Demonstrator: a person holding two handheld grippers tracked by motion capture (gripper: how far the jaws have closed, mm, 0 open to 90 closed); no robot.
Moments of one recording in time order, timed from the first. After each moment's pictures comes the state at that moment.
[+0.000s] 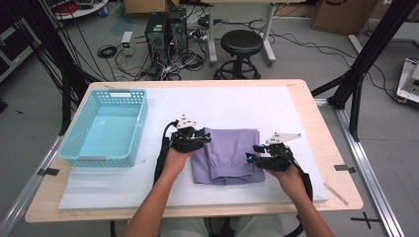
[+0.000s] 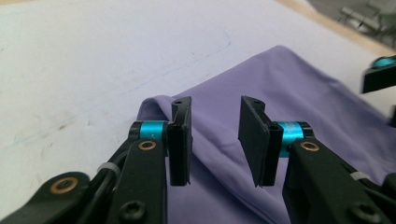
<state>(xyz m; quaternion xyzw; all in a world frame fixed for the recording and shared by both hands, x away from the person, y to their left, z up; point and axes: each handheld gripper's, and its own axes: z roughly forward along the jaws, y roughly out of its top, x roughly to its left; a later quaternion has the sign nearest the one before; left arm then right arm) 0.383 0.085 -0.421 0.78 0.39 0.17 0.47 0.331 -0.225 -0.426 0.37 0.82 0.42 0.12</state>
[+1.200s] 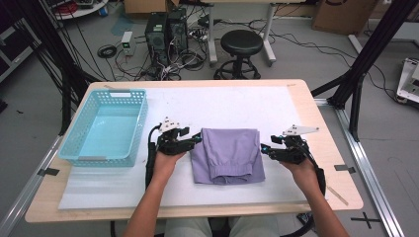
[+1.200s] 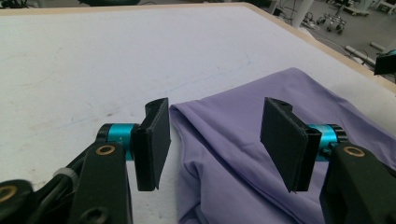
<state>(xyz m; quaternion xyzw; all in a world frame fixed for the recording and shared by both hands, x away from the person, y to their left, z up) 0.368 0.130 -0.423 0.72 0.43 0.16 0.53 0.345 -0.265 -0.410 0.41 0.80 0.41 0.16</state>
